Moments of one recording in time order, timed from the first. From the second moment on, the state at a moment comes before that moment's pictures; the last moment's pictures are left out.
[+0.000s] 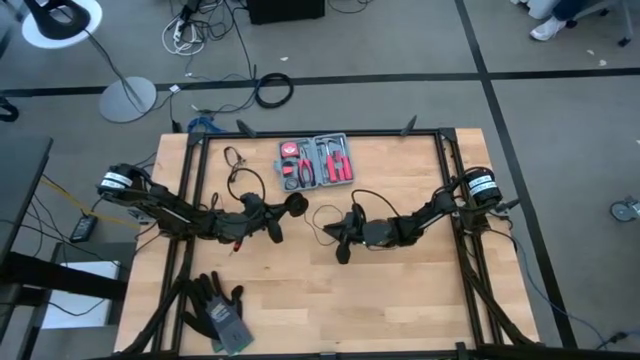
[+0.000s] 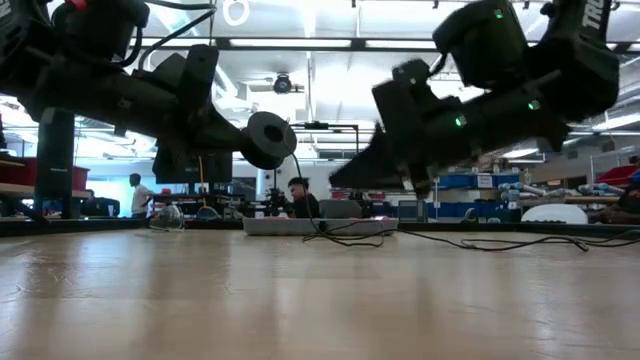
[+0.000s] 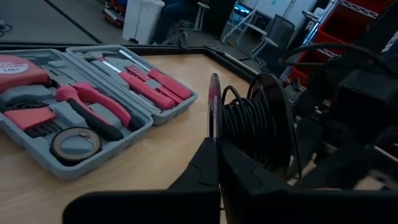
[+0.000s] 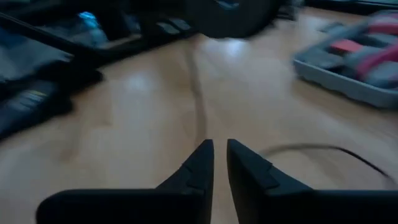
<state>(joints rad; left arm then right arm) -0.22 1.45 0.28 0.96 -0.74 -0.61 0.22 1.90 0.64 0.95 0.45 0.39</state>
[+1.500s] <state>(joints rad) -0.22 1.45 0.28 1.04 -0.73 -0.48 0.15 1.55 0.72 0.32 0.40 0.42</state>
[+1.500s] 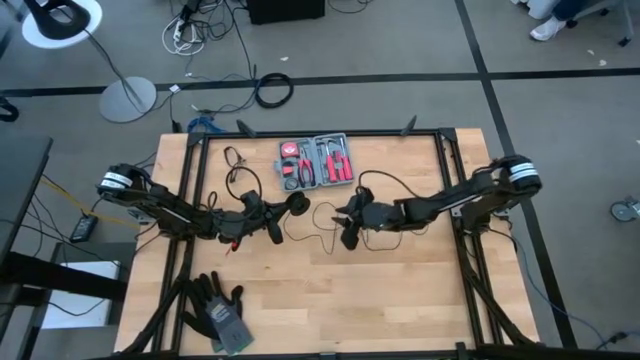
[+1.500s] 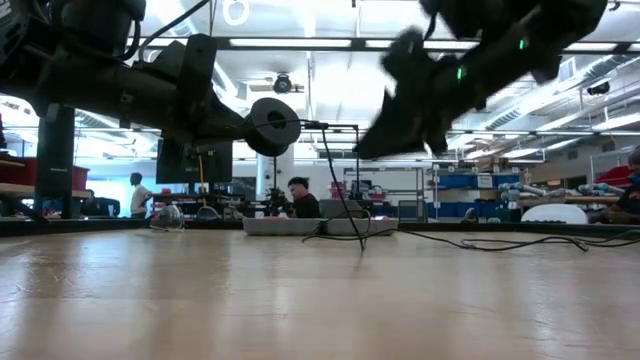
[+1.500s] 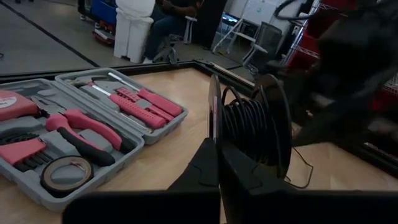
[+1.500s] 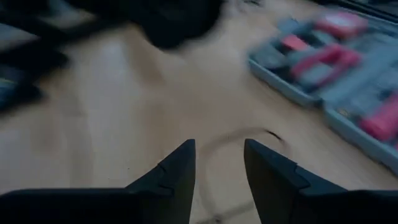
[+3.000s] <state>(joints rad) -0.22 1.45 0.29 1.06 -0.60 -0.45 -0.01 1.80 0.72 0.46 0.24 0.50</state>
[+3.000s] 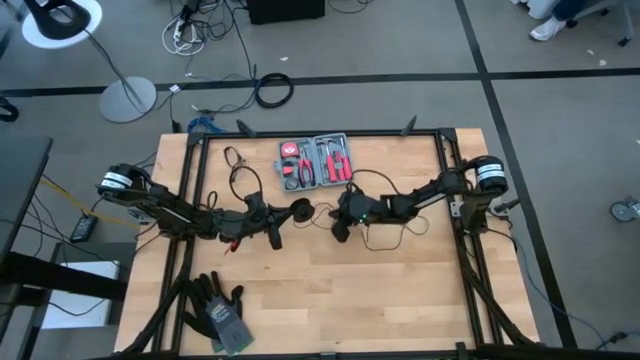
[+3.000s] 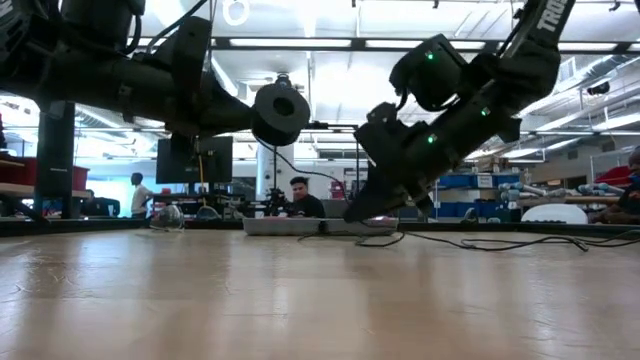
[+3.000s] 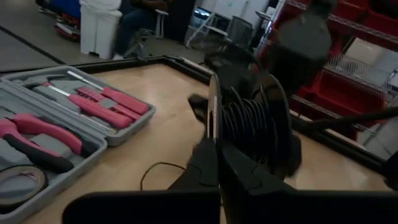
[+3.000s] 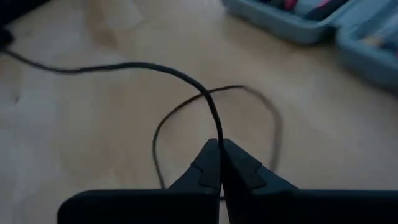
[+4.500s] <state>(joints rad) -0.18 1.45 0.59 0.42 -0.69 -0.53 0.09 1.85 1.34 -0.17 0.23 0.26</state>
